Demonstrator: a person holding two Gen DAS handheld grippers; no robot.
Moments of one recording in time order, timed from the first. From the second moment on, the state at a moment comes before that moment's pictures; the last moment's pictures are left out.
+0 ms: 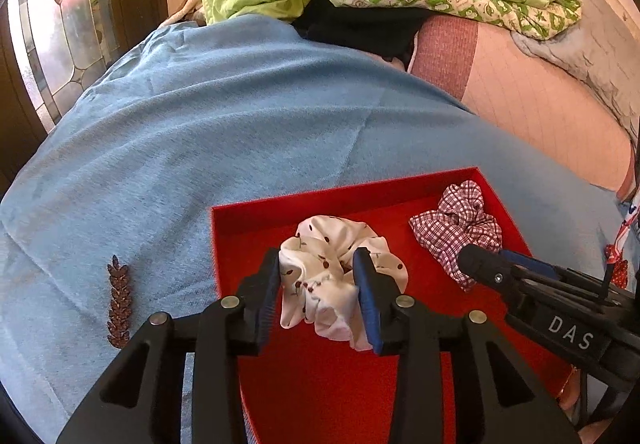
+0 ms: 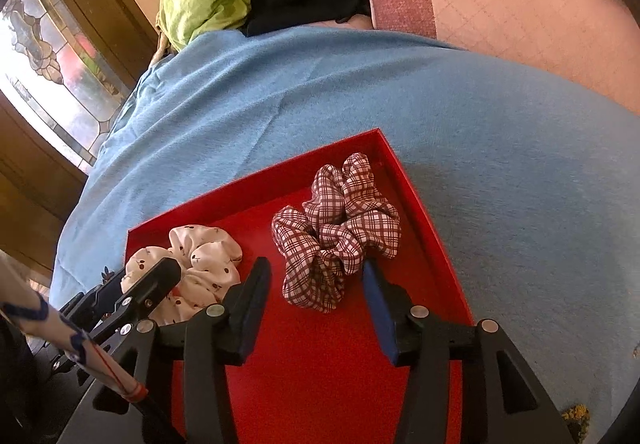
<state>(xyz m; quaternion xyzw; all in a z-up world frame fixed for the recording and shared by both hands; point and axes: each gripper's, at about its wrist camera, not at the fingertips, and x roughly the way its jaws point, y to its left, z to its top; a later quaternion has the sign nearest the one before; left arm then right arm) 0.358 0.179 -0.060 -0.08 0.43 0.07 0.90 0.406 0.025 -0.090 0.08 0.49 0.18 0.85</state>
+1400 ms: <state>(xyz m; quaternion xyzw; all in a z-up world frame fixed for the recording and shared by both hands) 0.312 0.146 -0.011 -0.04 0.36 0.06 0.93 0.285 -0.061 -0.044 0.17 0.44 0.18 0.86</state>
